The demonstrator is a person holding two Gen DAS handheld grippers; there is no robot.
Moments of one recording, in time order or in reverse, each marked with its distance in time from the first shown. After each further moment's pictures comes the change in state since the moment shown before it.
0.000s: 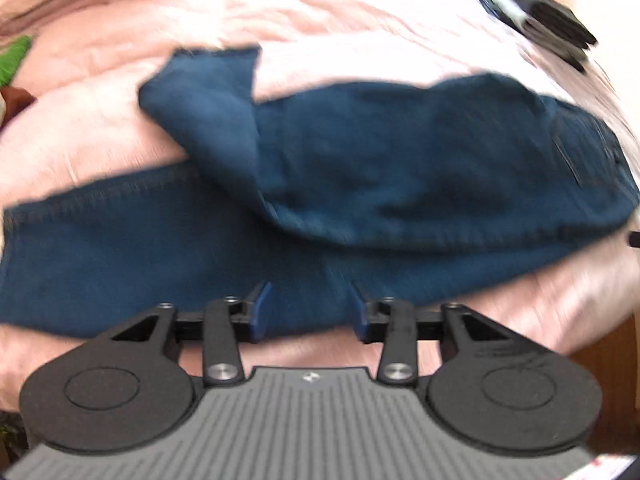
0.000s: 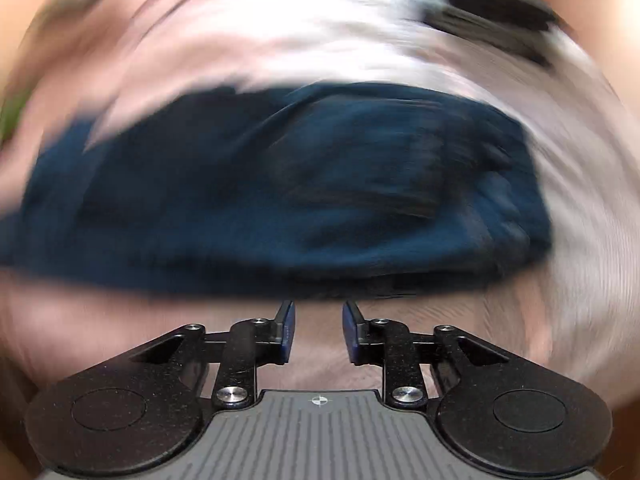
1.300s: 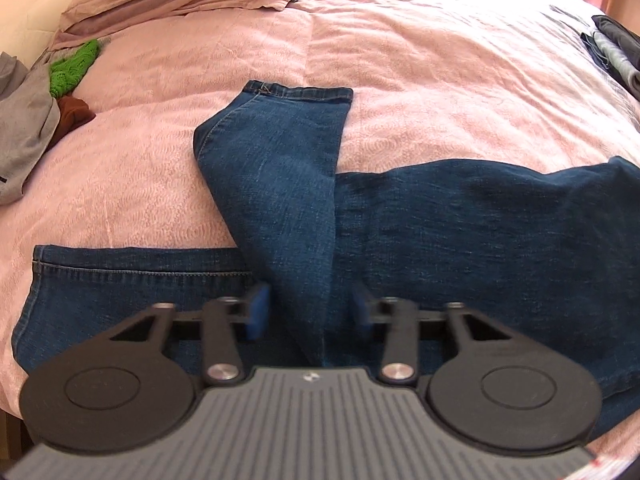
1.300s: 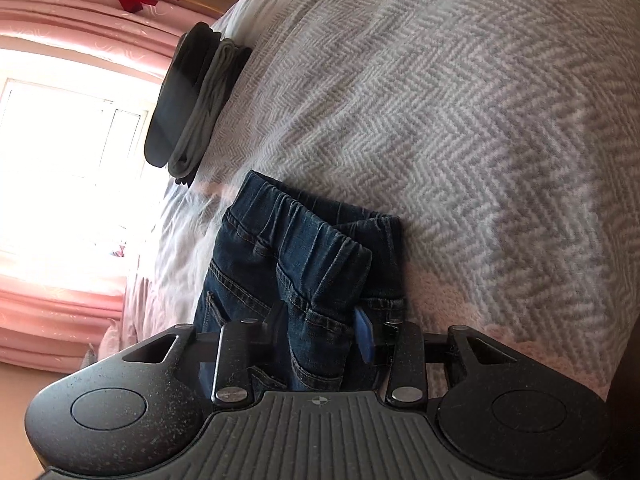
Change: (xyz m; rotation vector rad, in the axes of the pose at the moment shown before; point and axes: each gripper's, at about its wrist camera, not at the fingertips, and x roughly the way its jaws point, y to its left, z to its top) left arm 0.056 0.015 0.059 -0.135 -0.051 0.262; right arm 0.026 -0.196 -0.009 1.067 -0.269 0.249
